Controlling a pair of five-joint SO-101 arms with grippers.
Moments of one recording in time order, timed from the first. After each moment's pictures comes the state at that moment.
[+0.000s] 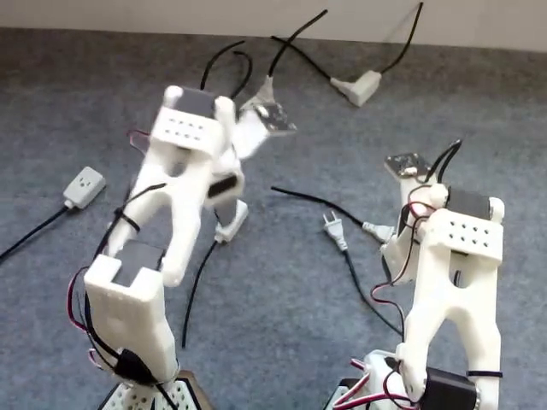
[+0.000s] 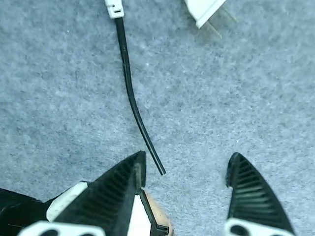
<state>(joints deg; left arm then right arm) 9.5 21.1 -19.7 100.1 -43.8 6.9 -23.6 30.8 91.1 29.6</state>
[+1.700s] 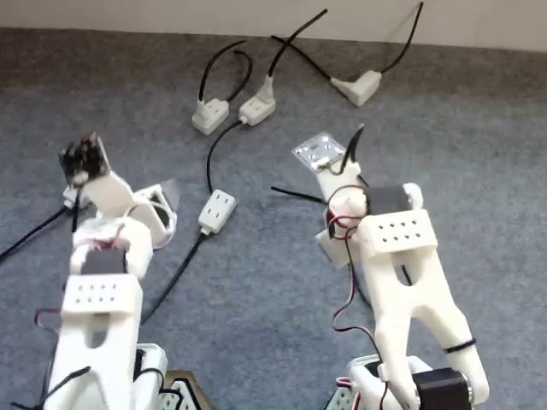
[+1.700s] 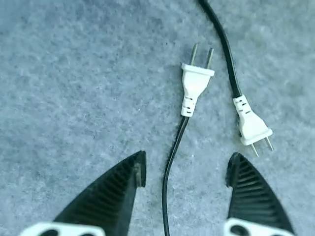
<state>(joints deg) -9.5 -49.5 67.4 30.1 24.0 -17.3 -23.6 33.6 74.6 25.5</state>
